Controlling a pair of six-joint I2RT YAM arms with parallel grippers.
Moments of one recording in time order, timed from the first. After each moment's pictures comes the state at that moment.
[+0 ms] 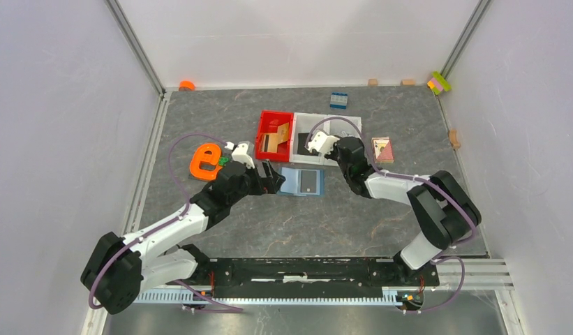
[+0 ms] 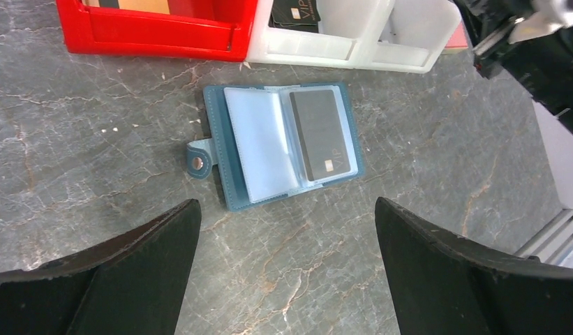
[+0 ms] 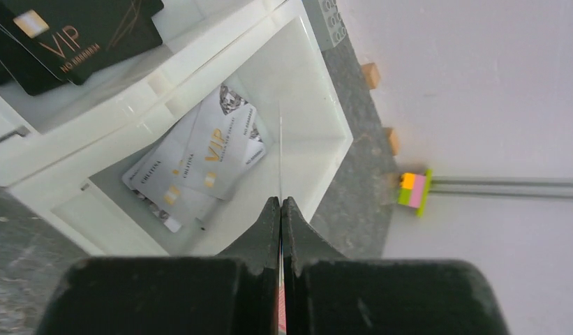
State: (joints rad) left arm -0.65 1.07 0.52 0.12 -0.06 -0.59; right arm 0.55 1.59 0.73 0.46 0.39 -0.81
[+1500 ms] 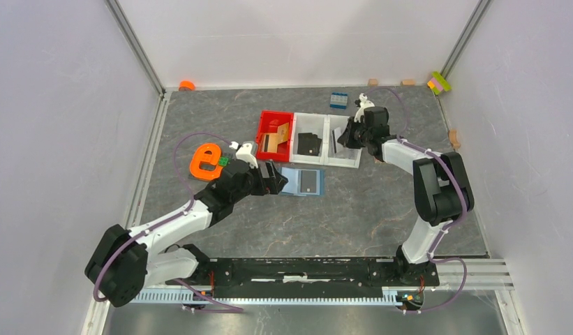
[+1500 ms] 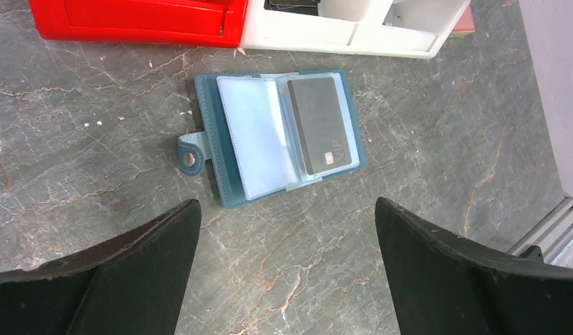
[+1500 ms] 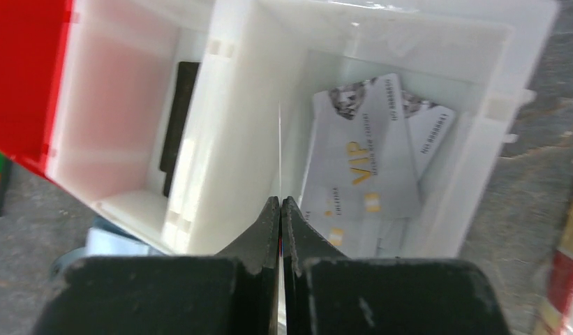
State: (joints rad) left arm -0.65 1.13 0.53 0.13 -0.02 -0.60; right arm 0.22 1.78 1.06 0.07 -0.23 0.32
